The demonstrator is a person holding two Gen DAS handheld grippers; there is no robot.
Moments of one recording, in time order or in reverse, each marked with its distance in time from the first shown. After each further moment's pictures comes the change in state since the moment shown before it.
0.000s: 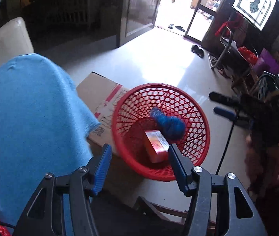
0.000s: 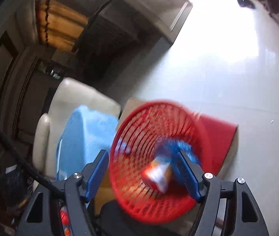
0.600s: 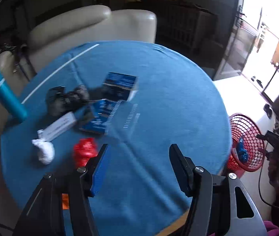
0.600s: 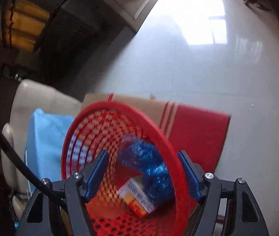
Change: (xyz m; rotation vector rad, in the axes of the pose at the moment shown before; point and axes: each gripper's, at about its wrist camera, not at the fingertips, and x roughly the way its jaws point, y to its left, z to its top) left arm -0.176 0.188 -0.160 -0.493 -0.187 0.460; right arm 0.088 -0.001 -0.035 0.102 0.159 -0.194
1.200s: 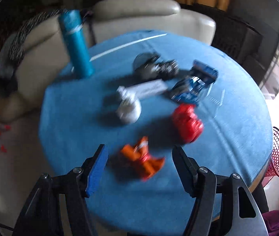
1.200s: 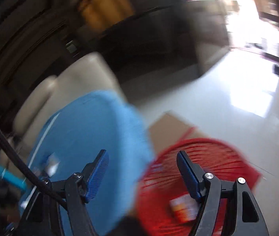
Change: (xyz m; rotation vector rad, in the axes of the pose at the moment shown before) left arm -0.021 0.138 -0.091 -0.265 0.021 0.188; right arm -0.051 0.243 -0.091 -0.657 -0.120 0.201
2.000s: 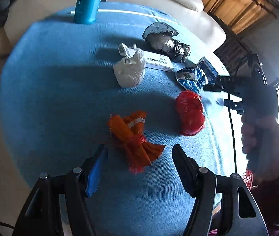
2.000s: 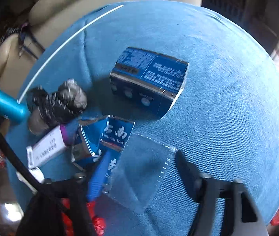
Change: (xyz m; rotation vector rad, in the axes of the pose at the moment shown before) left arm 0.058 0.039 -0.024 -0.309 0.141 -0.294; right arm 0.215 0.285 -0.083 -0.382 0.425 -0.140
